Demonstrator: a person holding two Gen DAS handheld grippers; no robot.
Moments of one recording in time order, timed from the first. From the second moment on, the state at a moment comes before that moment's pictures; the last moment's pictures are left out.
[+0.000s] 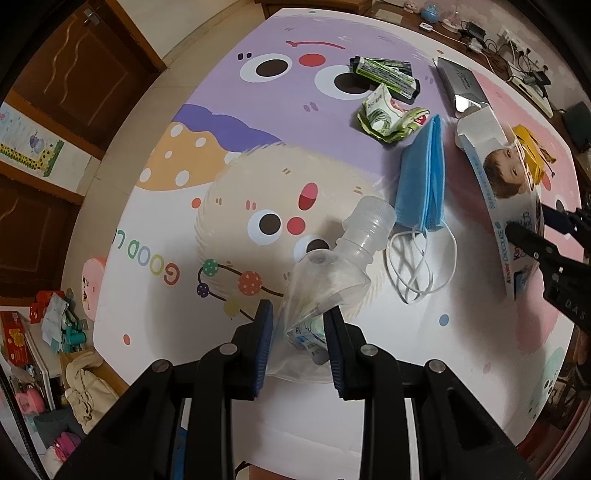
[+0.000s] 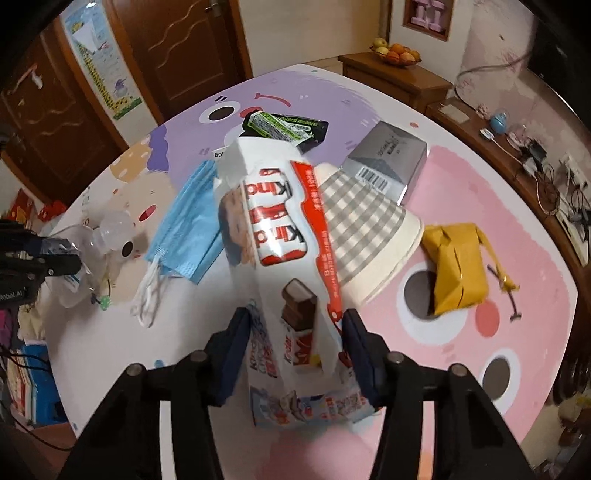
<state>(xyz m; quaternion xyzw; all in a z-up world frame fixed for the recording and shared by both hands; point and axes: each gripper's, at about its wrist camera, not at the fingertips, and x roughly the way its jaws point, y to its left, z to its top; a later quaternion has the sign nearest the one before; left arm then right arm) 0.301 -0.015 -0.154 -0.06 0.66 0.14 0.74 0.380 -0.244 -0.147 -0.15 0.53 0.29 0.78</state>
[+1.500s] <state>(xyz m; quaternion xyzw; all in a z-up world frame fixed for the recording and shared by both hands) -0.007 0.012 -0.149 0.12 0.63 -0.12 0.76 -0.063 -0.137 -0.169 0.24 0.60 0.04 0.76</state>
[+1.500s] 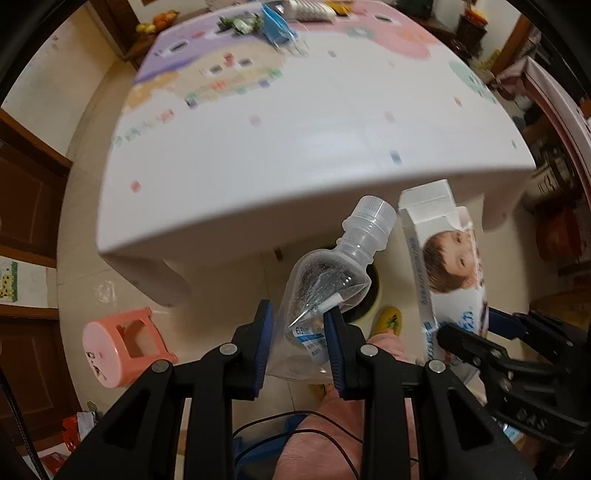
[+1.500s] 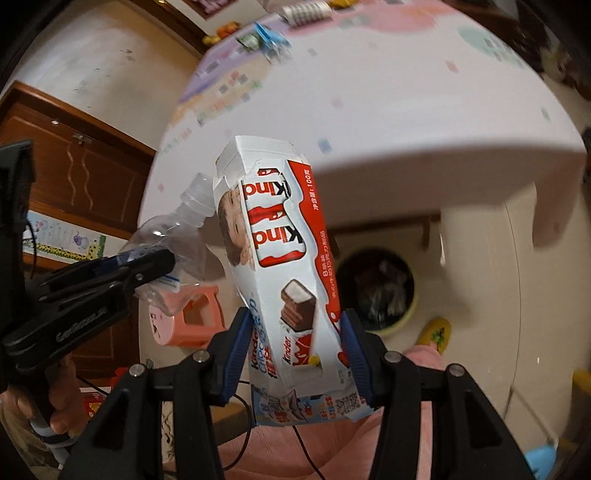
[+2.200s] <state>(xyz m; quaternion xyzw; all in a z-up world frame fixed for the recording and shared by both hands) 0.019 -0.021 -0.436 0.13 0.68 -0.08 0.72 -0.043 -0.175 -0.503 0.36 0.70 -0.09 0.61</state>
